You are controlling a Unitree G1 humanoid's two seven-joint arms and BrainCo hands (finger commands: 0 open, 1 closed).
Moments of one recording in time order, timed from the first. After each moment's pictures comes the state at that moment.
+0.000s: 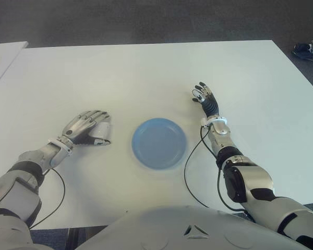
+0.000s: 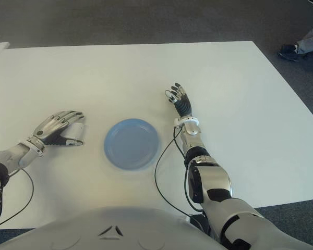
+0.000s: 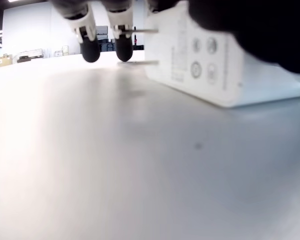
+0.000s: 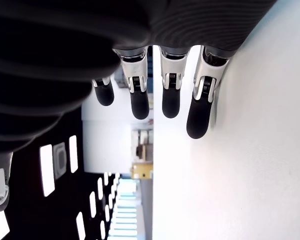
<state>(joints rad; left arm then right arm) -0.35 0.81 -0.64 1.06 0.91 -0.66 0.73 -0.56 -0.08 -0.12 1.17 0.01 -0.51 0.07</state>
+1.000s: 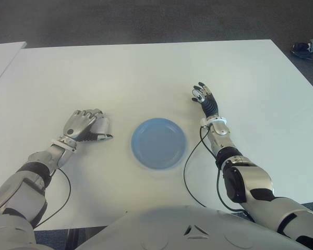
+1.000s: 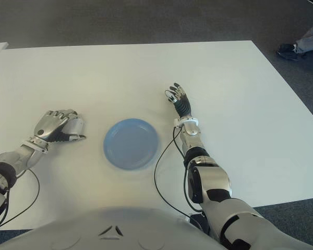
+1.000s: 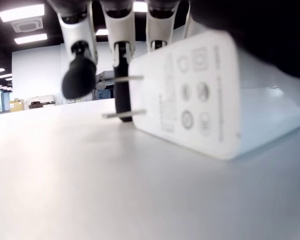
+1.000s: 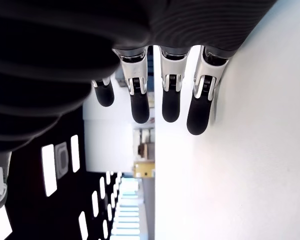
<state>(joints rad) -0.34 0.77 -0.67 1.05 0.94 -0.51 0.99 -0.56 -0.07 -0.13 1.17 0.01 -0.52 0.08</state>
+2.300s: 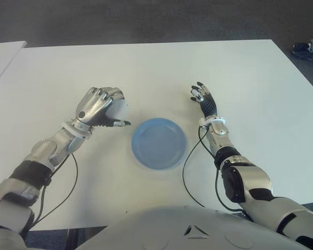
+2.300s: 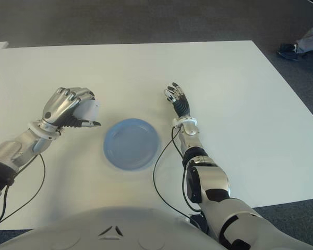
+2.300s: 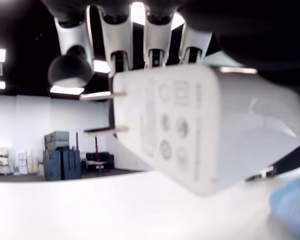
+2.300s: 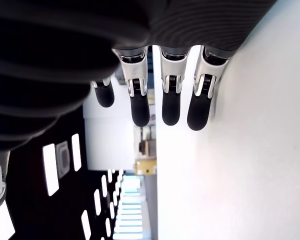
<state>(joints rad) -0.17 0.83 -0.38 0.25 0.86 -0.47 0.71 -0.56 -0.06 -0.14 1.17 0.02 -0.52 0.10</state>
